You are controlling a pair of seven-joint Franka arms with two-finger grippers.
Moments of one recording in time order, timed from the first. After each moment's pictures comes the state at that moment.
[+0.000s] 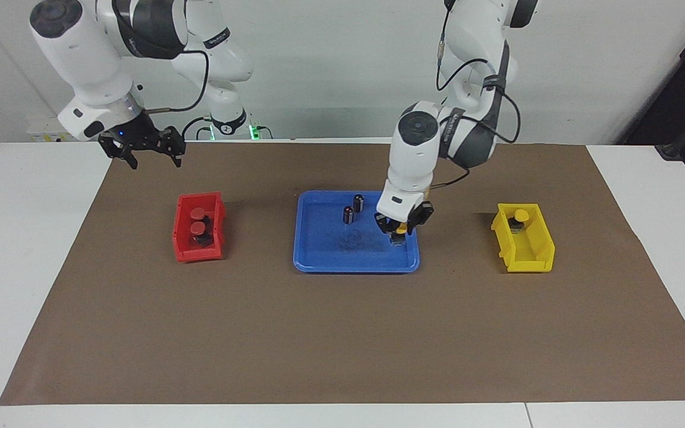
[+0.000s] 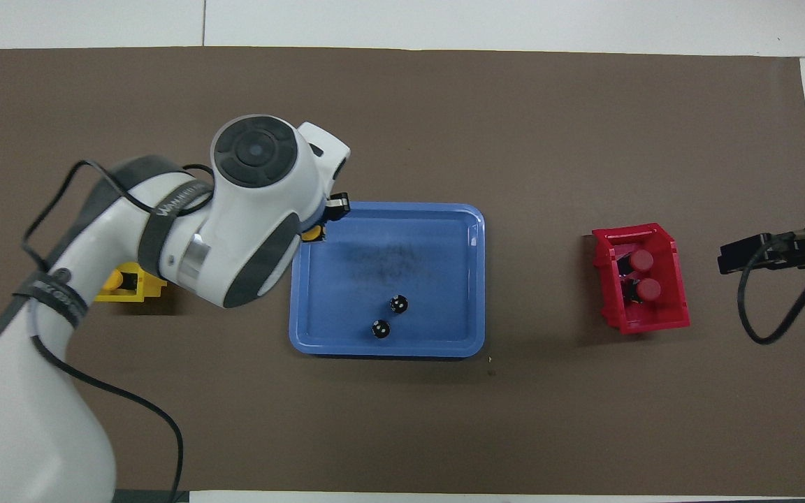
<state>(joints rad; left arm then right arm) -0.53 0.26 0.04 -1.68 0.06 1.92 -0.60 -0.17 -0.15 0.12 -1.77 0.00 1.52 -0.09</state>
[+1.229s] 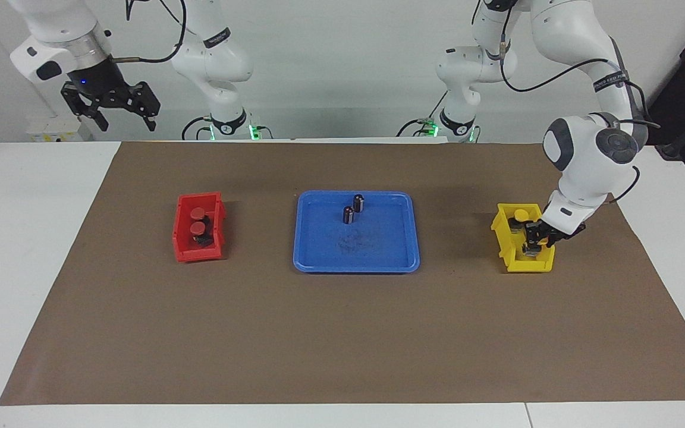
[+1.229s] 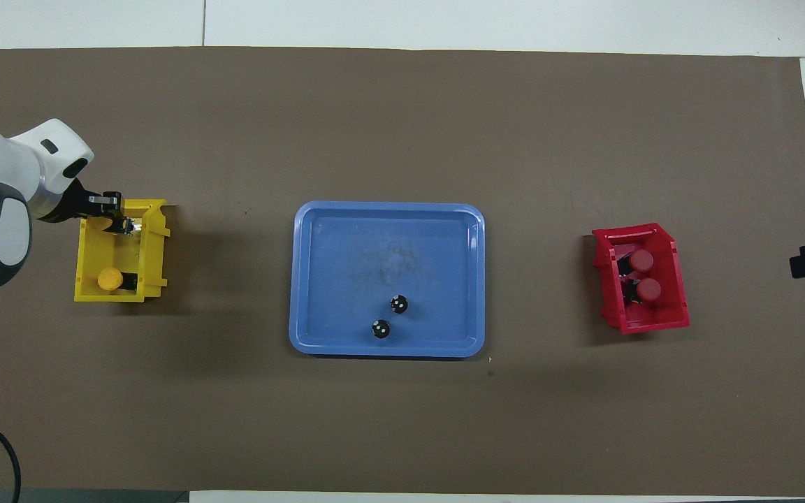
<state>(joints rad) -0.08 0.17 0.05 -1.98 0.06 2.17 0.02 -0.18 -0.16 0.09 -1.65 -0.02 1.43 -0.09</state>
